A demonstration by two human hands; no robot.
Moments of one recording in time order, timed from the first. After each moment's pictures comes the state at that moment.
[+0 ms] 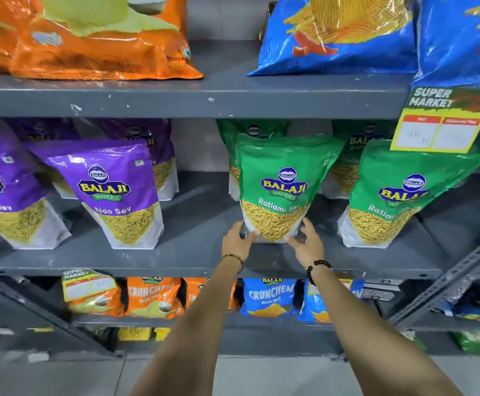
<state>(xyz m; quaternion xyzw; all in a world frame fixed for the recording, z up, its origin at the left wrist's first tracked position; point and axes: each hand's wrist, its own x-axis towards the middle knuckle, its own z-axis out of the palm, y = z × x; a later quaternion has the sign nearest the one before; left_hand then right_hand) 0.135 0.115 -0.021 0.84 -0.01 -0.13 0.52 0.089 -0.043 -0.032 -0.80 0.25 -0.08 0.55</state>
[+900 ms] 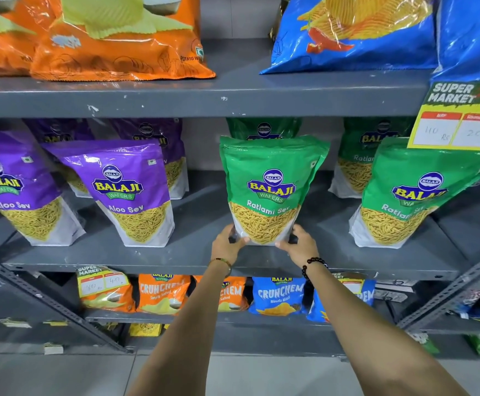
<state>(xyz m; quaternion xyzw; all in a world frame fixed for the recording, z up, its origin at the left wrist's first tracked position) 0.132 0.159 -0.023 0.83 0.01 -0.11 0.55 0.097 -0.017 -0.035 -0.84 0.20 -0.02 0.50</state>
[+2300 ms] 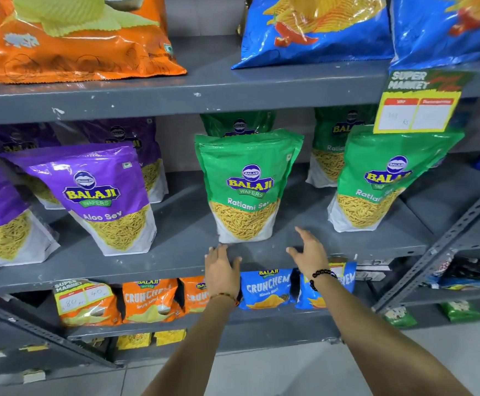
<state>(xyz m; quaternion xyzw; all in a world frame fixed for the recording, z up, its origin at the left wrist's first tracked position) 0.084 0.151 -0.062 0.93 -0.03 -0.03 0.37 0.049 -0.042 -0.047 -0.89 0.23 -0.08 0.39</state>
